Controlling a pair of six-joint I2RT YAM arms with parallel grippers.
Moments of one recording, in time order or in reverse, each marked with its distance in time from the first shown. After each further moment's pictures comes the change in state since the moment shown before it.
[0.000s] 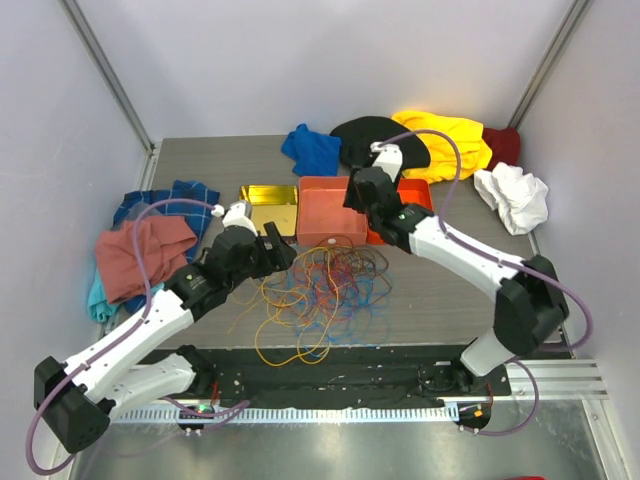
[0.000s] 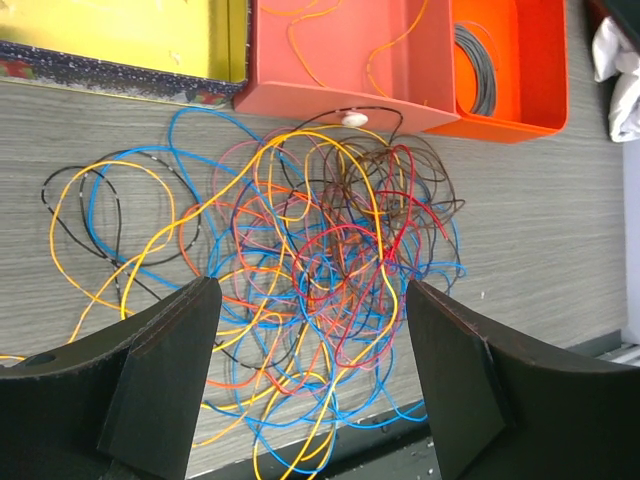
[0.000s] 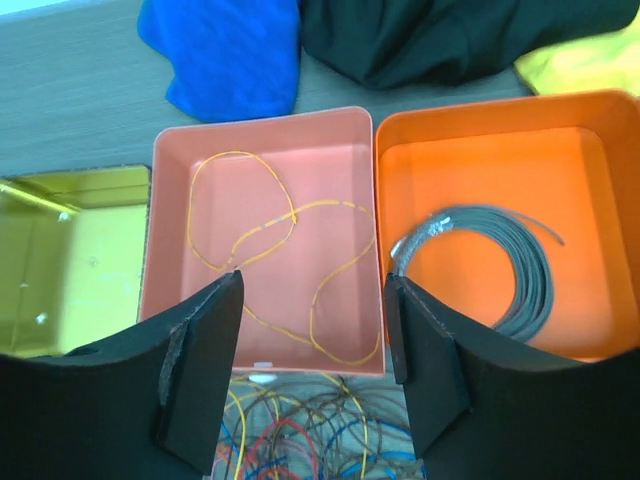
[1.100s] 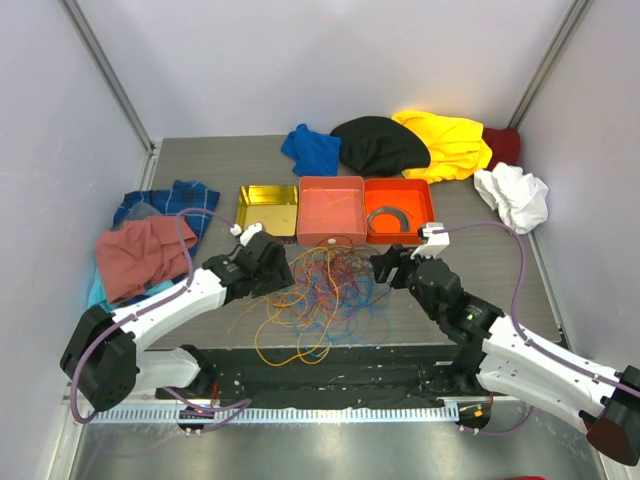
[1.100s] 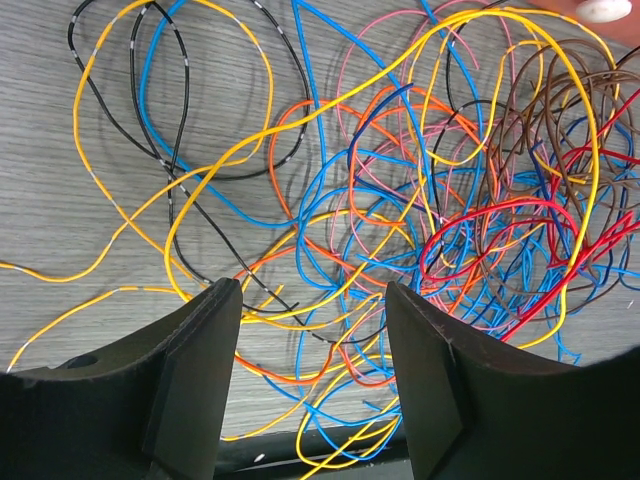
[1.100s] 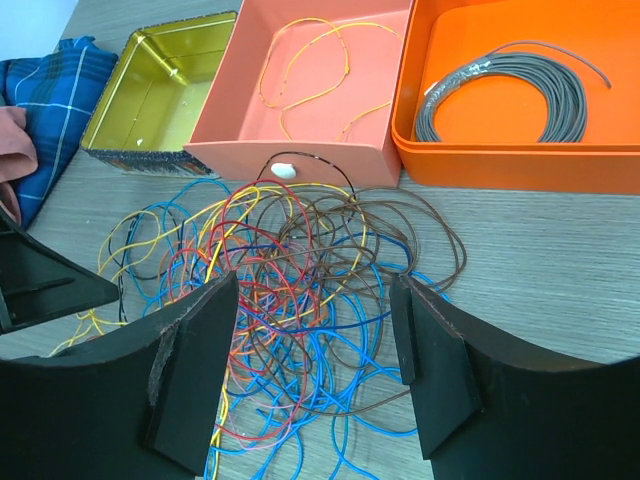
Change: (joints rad) left arm -0.002 0.286 -0.036 -0.093 0.014 -0.153; right arm 0.158 -0.843 -0.776 0.144 -0.106 0.055
